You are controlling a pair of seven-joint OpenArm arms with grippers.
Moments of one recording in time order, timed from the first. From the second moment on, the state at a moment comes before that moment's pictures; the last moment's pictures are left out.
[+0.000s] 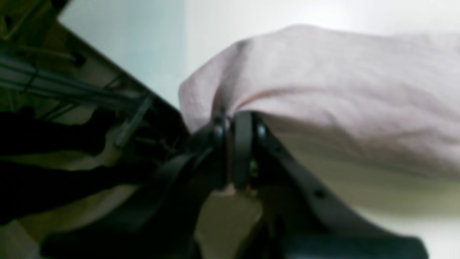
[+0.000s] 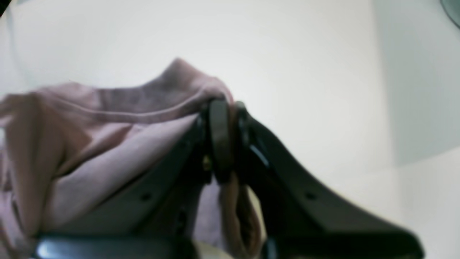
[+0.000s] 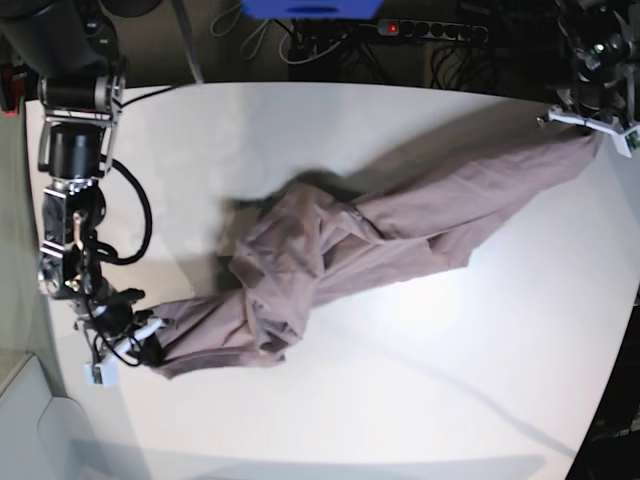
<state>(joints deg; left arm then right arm) 26.4 -0.5 -40.0 114.7 -13.7 -5.6 50.9 23.4 15.4 7.7 63.4 21.3 23.8 -28.8</state>
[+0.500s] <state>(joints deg) 5.1 -12.3 -50.0 114.8 -26.1 -15.9 71.3 32.2 13.4 7.9 64.6 21.2 23.8 -33.1</state>
